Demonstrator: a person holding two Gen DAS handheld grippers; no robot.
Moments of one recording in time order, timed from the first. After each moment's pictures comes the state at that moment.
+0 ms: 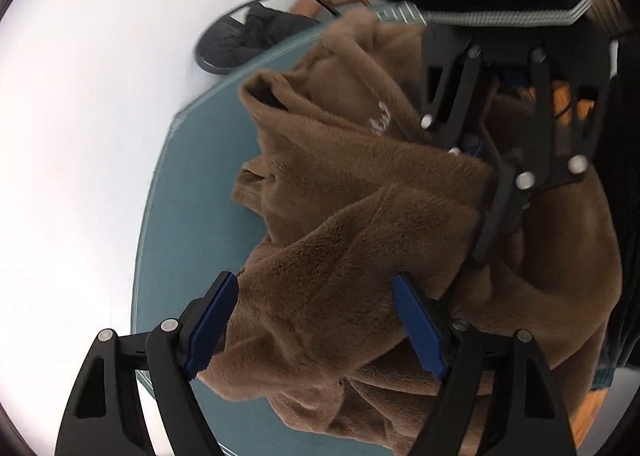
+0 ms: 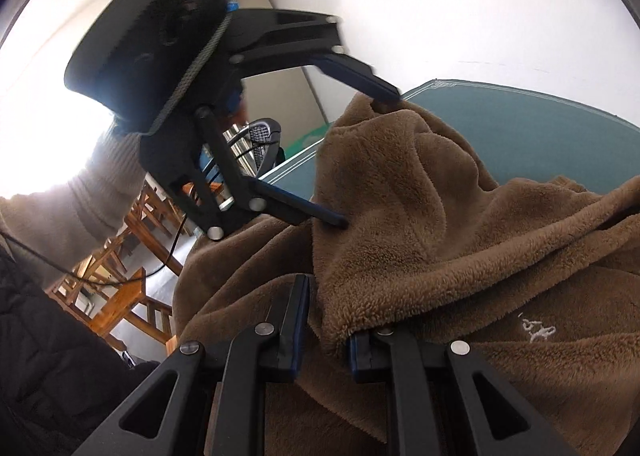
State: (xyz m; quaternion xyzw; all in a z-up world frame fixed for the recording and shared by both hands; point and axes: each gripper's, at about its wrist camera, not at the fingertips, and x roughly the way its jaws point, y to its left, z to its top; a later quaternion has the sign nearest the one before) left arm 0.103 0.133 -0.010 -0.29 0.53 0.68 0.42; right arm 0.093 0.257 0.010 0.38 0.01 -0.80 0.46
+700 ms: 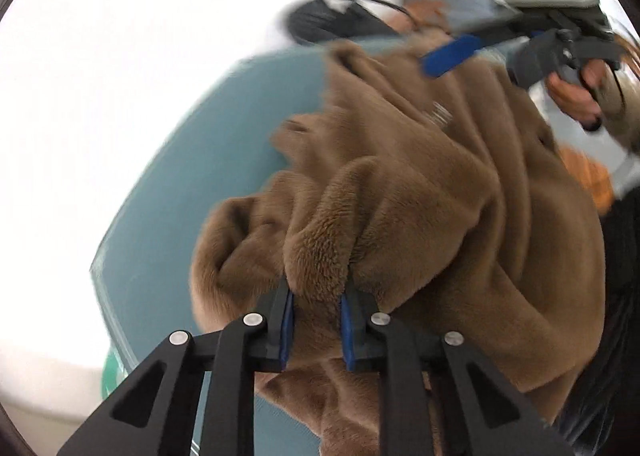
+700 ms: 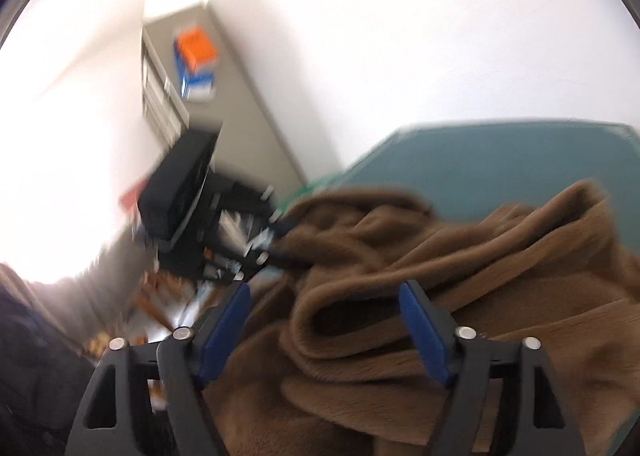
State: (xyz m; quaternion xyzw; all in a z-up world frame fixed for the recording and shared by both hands) left arm 0.099 0.060 0.008 -0.34 0.32 0.82 0.32; right arm 0.082 0.348 0.053 0.29 -0.11 -0.86 0.39
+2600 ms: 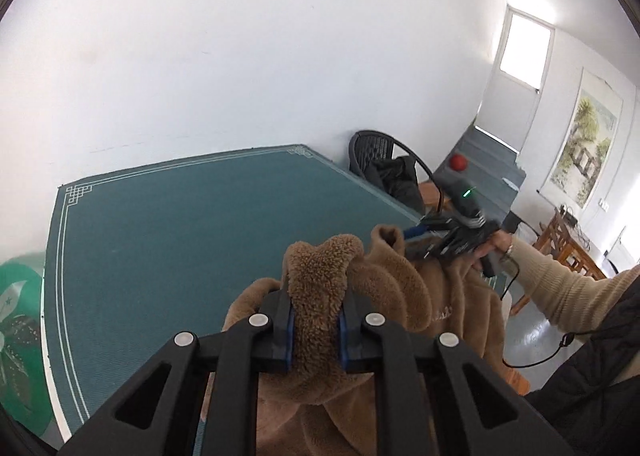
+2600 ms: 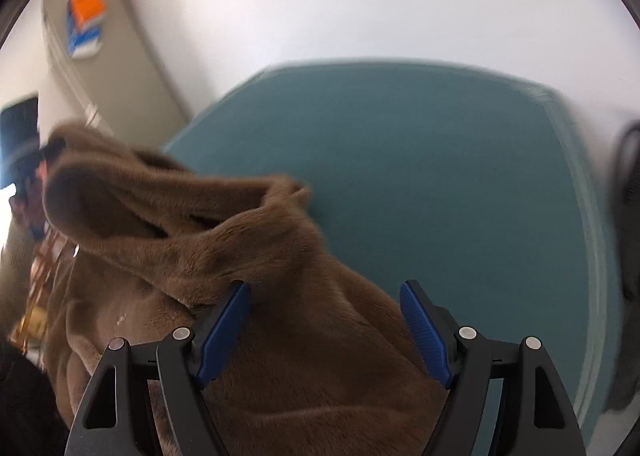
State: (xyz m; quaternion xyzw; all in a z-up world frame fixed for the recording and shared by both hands) left arm -0.006 0.014 0.071 -0.31 -0.03 0.88 0.36; right arm -0.059 0.426 -0.005 0.47 0.04 -0.83 0.29
